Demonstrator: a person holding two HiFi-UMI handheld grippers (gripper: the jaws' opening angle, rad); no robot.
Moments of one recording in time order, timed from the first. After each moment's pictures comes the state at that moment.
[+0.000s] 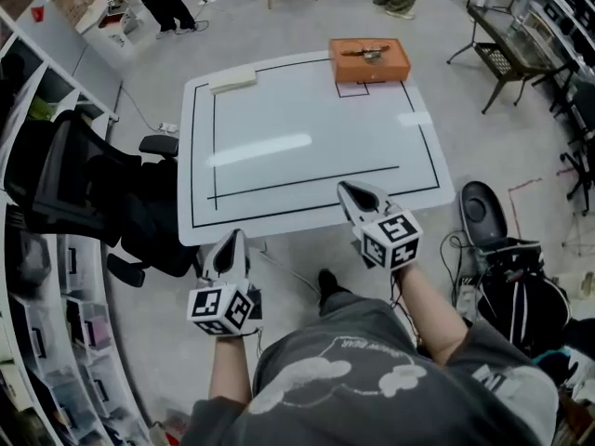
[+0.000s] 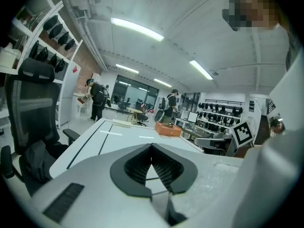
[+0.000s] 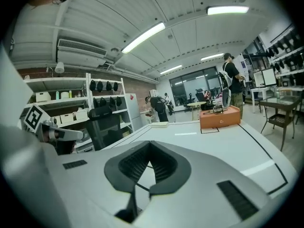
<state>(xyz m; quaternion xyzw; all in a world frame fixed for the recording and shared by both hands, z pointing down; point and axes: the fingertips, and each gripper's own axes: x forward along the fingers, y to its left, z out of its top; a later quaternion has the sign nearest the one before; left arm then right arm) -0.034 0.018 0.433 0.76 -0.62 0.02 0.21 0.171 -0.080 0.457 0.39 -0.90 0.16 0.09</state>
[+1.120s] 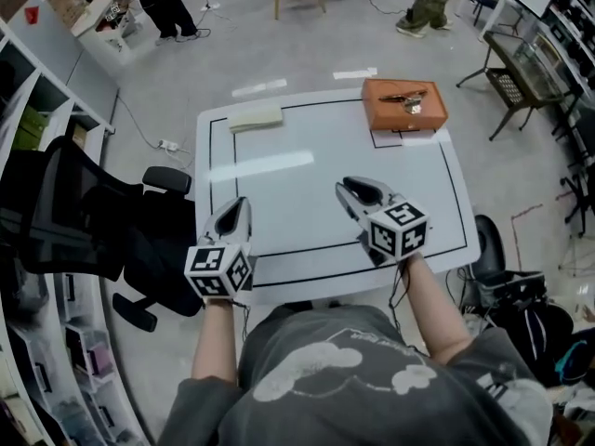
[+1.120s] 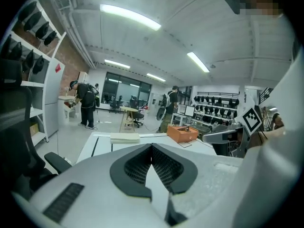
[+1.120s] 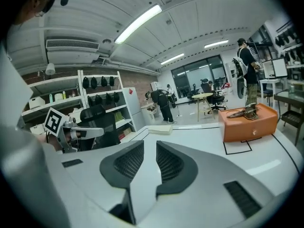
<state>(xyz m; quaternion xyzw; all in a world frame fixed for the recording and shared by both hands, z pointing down) -0.128 -0.202 0.445 0.79 -0.57 0.08 0.18 0.070 -0.243 0.462 0.36 -0.90 0.20 0.12</state>
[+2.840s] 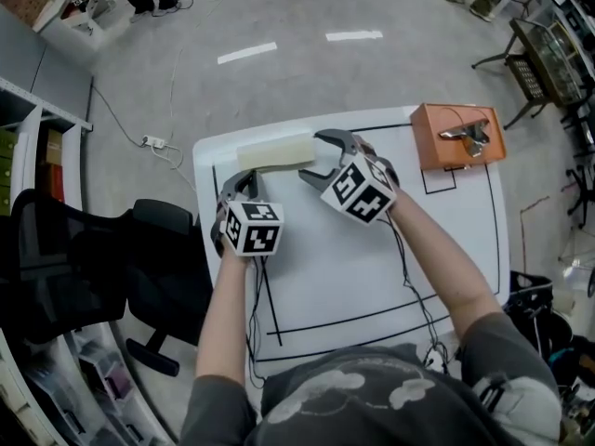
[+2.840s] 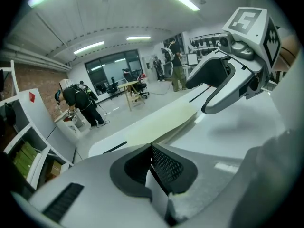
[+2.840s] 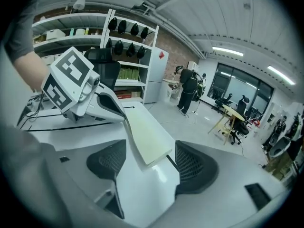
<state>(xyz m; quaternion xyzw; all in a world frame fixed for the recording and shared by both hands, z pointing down) -0.208 -0.457 0.607 0.74 -0.55 0.38 0.13 -0.104 -0.480 0.570 0.22 -0.90 -0.01 0.38</state>
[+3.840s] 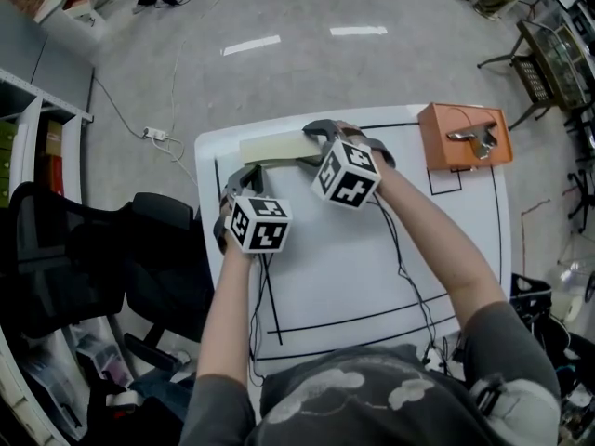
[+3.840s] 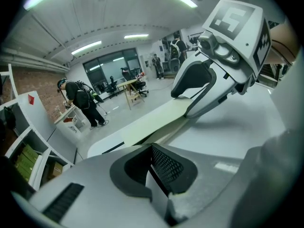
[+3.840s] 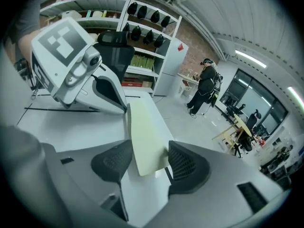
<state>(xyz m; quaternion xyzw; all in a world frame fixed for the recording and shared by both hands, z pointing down) -0.204 -0.462 0.611 0.73 -0.55 0.39 0.13 -0.129 -0.497 0.597 0.15 -0.88 -0.08 0.45</state>
